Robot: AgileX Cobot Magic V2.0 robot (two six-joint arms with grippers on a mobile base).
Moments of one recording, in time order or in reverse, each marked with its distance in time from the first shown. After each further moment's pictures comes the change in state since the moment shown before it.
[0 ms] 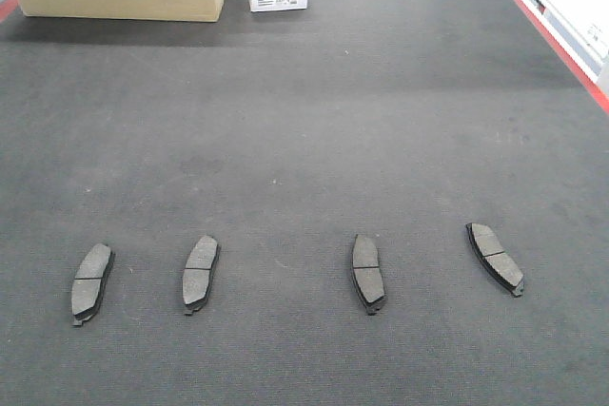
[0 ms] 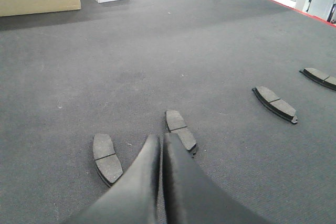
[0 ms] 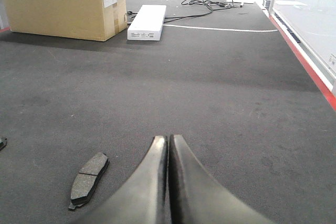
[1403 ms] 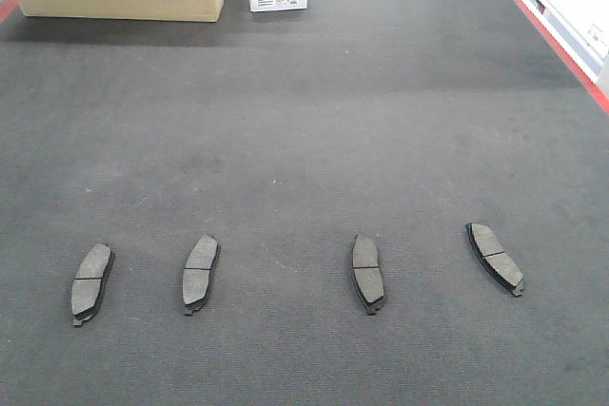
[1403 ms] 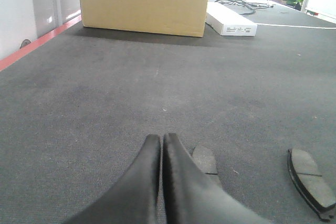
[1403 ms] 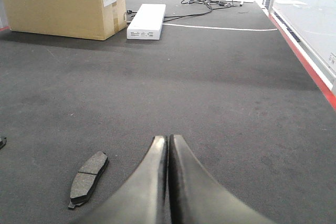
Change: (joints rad) left arm 0.548 -0.078 0.499 -0.122 -0.610 0.071; right arm 0.000 0.000 0.003 0.000 0.000 0.000
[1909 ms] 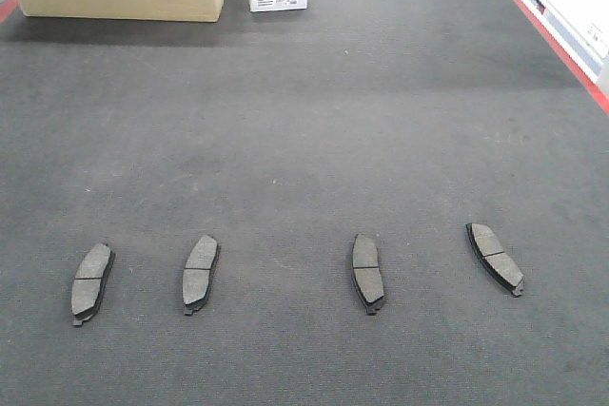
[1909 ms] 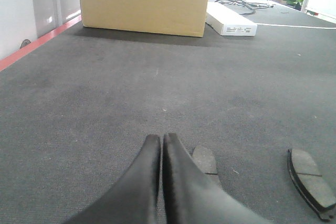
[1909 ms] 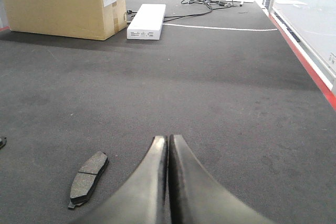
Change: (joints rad) left arm 0.000 0.000 0.000 0.000 0.000 0.000; right arm 0.000 0.000 0.000 0.000 0.000 0.000
